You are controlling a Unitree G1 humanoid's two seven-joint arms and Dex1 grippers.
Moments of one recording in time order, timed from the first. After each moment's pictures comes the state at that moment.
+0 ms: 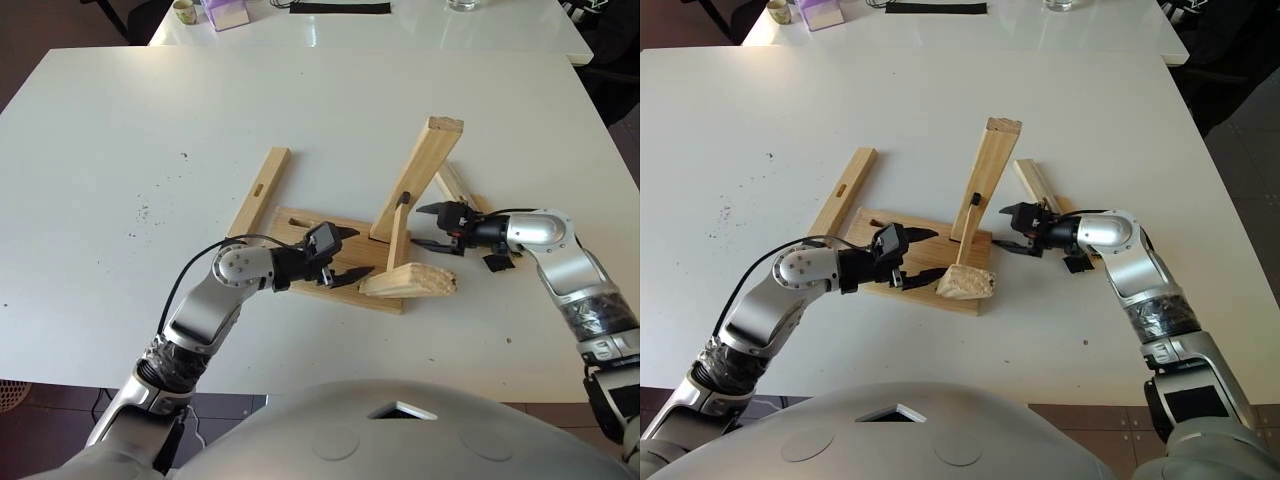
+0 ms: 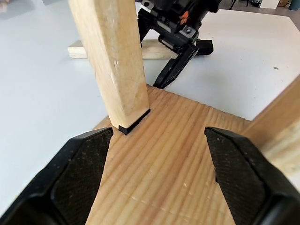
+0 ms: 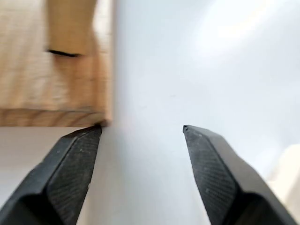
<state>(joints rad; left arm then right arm) -0.06 0.47 -0.36 -0.31 -0.23 0.38 -0.79 -0.23 -0.64 0.28 0.22 -0.01 -0.05 0.92</state>
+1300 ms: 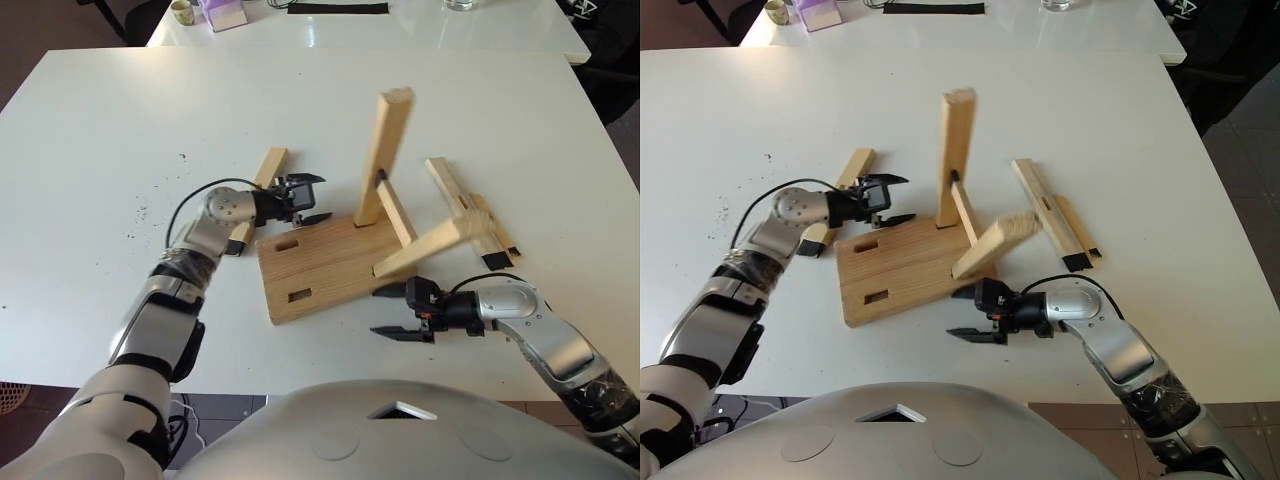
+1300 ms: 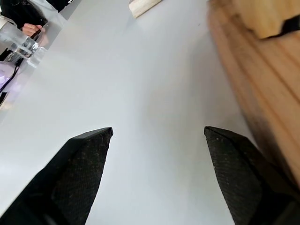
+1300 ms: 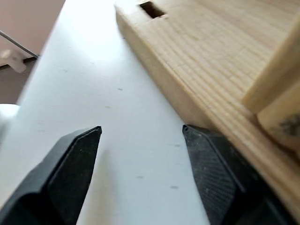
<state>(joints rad) -0.48 0.50 -0.33 0.66 0.12 -0.46 -0.87 0.14 -0.65 0.39 -0.27 0.17 0.23 0.92</state>
